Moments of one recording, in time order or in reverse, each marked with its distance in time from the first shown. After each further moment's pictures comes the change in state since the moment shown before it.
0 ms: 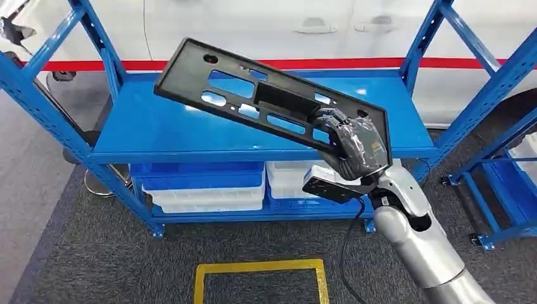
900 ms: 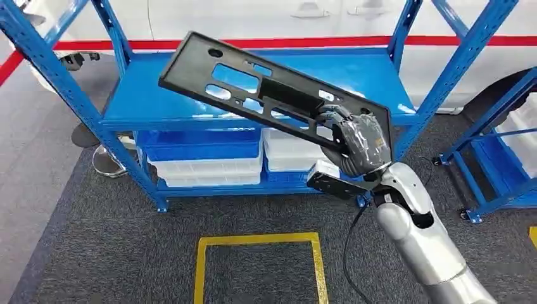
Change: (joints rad) left arm 0.075 -0.081 0.082 -0.252 -0.055 -0.115 0.111; right arm -0.006 -0.002 -0.016 -0.001 -0.022 0.011 0.000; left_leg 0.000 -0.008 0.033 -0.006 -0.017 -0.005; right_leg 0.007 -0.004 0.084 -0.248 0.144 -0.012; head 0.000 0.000
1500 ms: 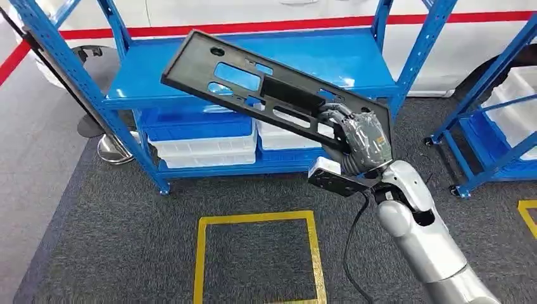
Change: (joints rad) left arm 0.032 -0.047 0.048 -0.104 -0.030 -0.043 0.024; right arm -0.012 0.003 -0.001 0.013 -0.008 0.008 0.000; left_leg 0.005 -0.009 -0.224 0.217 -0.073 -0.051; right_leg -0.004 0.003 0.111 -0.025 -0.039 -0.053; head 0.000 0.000
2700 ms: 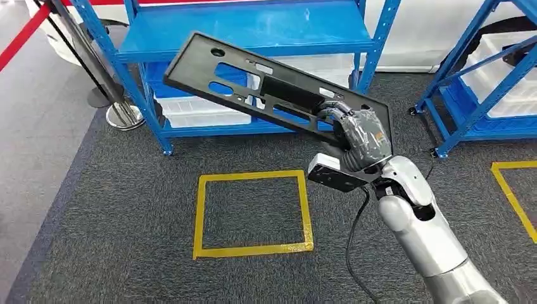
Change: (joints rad) left arm 0.005 -0.033 0.050 -0.074 -0.031 -0.046 0.014; right arm -0.029 -0.003 0.010 0.028 -0.005 0.013 -0.004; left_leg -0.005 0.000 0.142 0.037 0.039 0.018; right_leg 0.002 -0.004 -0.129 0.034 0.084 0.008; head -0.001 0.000
